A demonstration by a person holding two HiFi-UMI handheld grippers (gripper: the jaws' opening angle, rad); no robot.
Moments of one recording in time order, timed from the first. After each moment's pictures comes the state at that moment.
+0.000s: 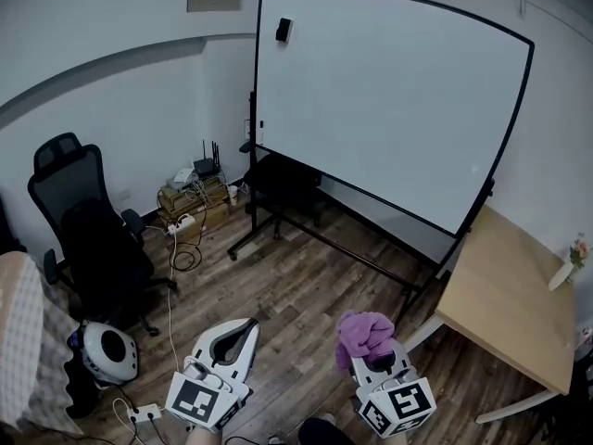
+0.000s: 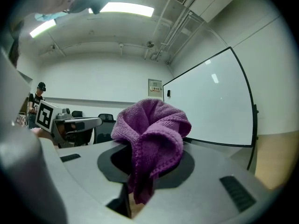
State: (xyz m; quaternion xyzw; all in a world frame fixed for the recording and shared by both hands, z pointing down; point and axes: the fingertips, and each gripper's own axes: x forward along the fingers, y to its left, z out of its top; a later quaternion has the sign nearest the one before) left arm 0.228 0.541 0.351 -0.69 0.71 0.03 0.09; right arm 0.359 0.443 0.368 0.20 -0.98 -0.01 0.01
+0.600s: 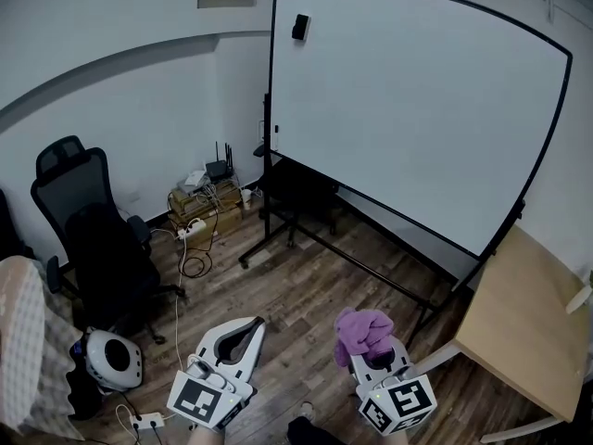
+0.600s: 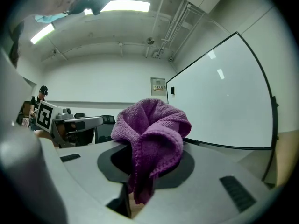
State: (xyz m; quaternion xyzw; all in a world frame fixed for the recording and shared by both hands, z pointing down) left arm 0.159 0.466 0.343 -0.69 0.72 0.03 0.09; right arm 0.271 0.366 0.367 0.16 -0.99 -0.01 0.01
